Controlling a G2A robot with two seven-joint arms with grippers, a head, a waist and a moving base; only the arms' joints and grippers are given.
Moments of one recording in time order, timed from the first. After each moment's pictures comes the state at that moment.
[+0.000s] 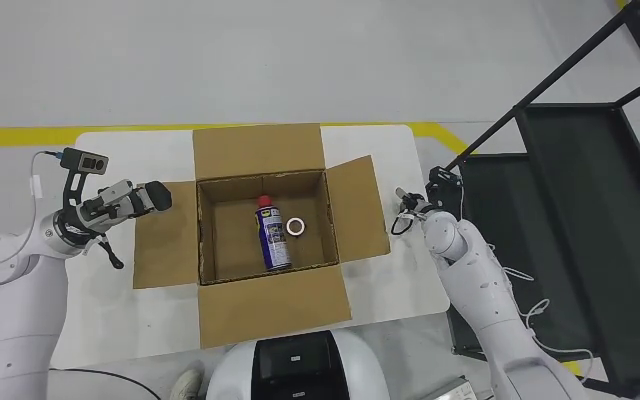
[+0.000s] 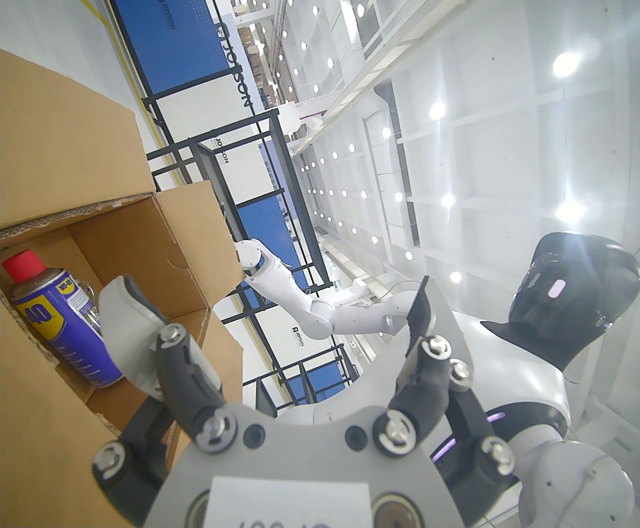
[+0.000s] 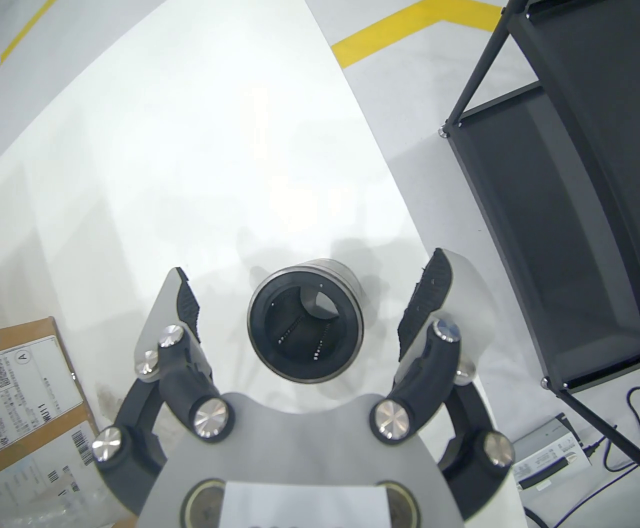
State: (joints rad) left arm 1.14 -1.01 -1.59 -1.28 -0.73 -0.40 -1.42; right arm -1.19 -1.22 1.37 -1.14 -0.72 0.26 0.33
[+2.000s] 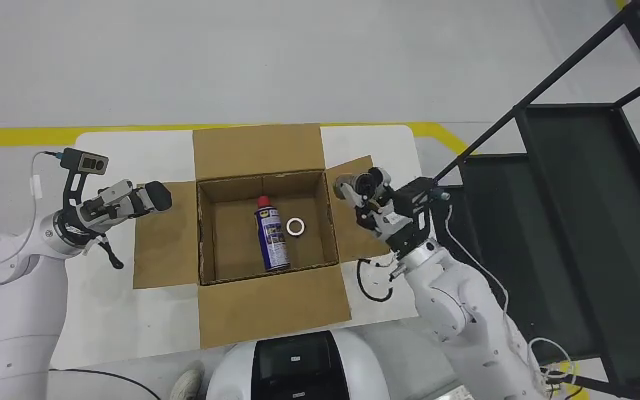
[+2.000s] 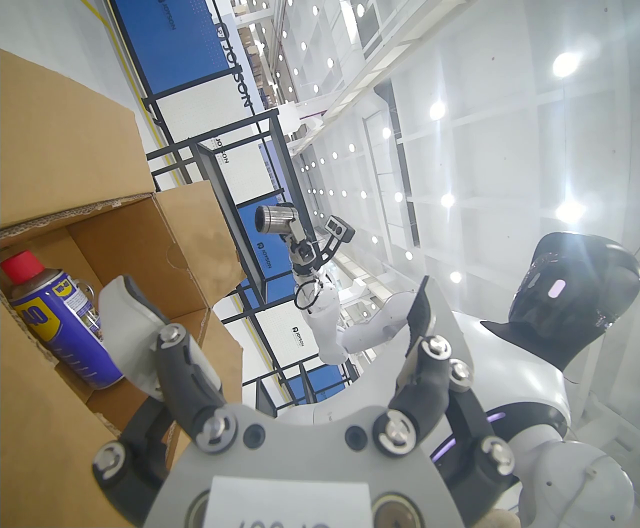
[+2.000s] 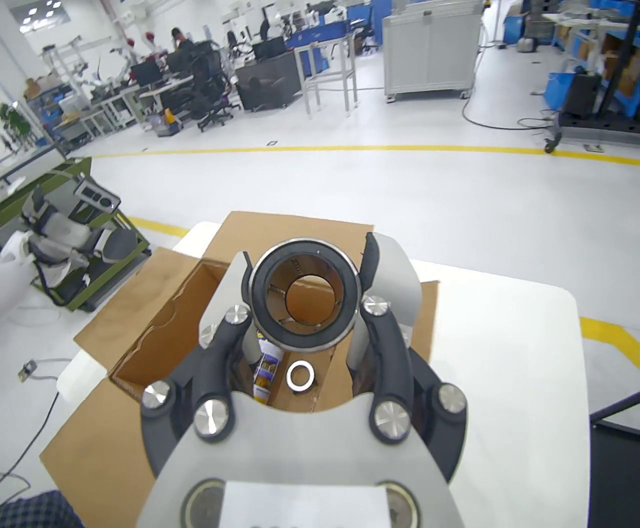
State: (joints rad) left arm 1.14 -1.01 -1.59 -1.28 -0.73 -0.40 -1.42; right arm -1.64 -1.21 1.30 -2.13 -1.07 -0.10 0.19
